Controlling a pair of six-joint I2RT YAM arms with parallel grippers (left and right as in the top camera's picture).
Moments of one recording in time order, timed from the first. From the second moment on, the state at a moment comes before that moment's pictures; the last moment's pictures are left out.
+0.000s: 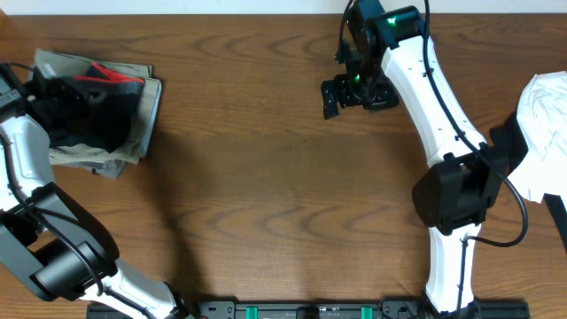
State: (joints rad) left arm 0.59 1.87 1.47 -0.64 0.65 -0.51; right arm 0.33 2.21 2.21 -1.53 -0.19 0.12
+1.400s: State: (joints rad) left arm 0.69 2.01 1.47 -0.33 0.47 -0.24; right arm 0.33 2.21 2.21 -1.56 -0.19 0.12
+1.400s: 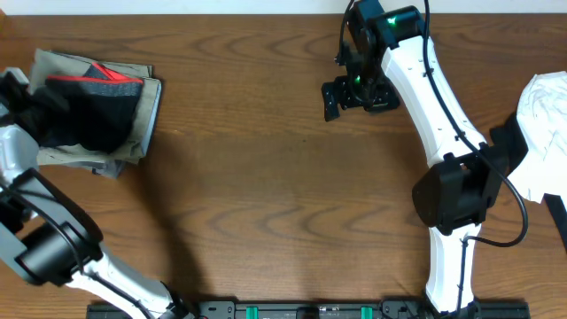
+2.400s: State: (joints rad) left arm 0.53 1.90 1.48 -0.59 0.34 -0.20; right arm 0.33 2.21 2.21 -1.54 -0.17 0.12
